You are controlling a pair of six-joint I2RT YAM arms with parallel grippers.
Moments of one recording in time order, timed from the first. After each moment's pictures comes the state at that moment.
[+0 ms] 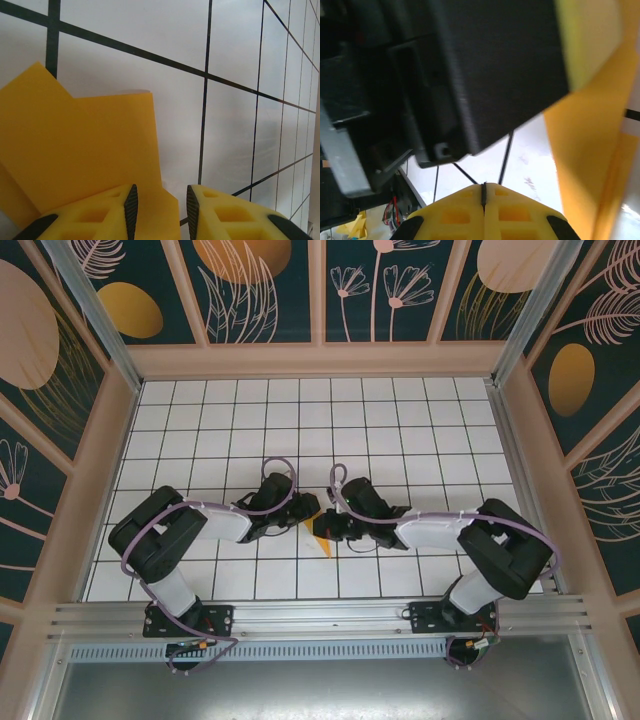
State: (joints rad) left arm -0.71 1.70 0.61 0.38 0.20 -1.07; right arm 0.87 1.53 0.60 0.23 -0.44 0.89
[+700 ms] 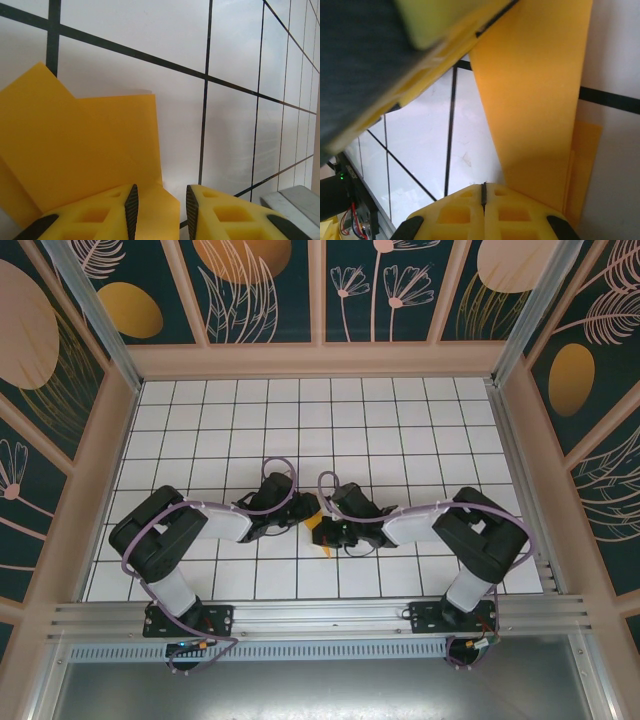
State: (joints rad) left arm -0.71 1.71 0.61 0.38 0.20 -1.07; right arm 0.88 1.65 0.63 0.18 -0.42 0.88
